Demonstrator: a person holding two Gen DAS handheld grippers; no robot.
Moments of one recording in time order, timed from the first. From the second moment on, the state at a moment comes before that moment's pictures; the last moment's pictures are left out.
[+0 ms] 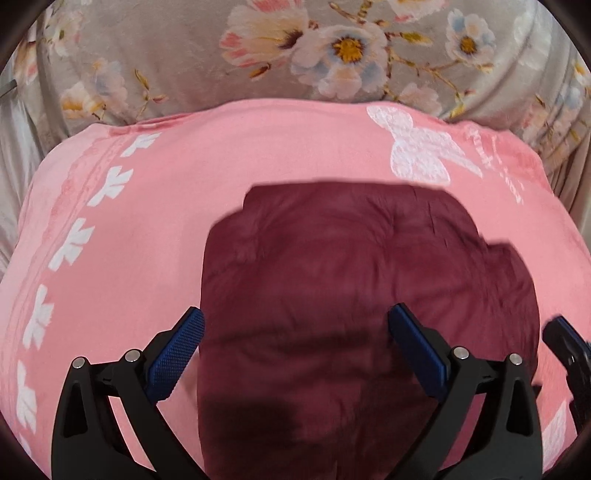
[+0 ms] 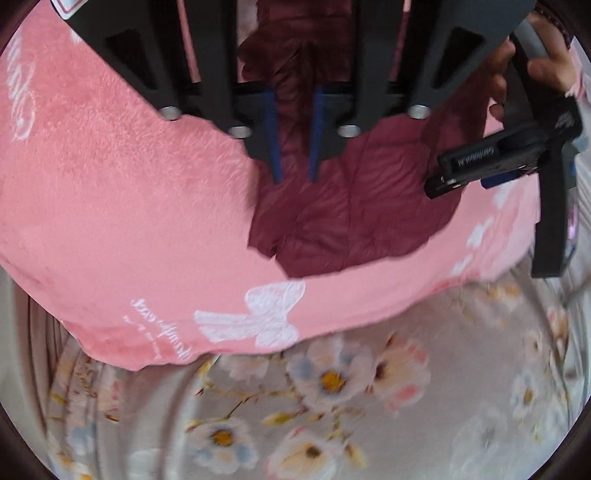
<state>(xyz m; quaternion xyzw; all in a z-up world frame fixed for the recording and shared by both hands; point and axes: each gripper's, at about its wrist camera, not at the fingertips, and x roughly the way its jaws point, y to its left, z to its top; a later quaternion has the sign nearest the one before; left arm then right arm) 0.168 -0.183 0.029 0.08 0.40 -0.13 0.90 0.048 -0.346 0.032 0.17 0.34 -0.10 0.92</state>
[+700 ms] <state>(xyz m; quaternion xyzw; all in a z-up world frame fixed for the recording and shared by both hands) 0.124 -0.168 -0.009 0.09 0.39 -0.13 0.91 0.010 -0.330 -0.035 0.15 0.38 -0.15 0.90</state>
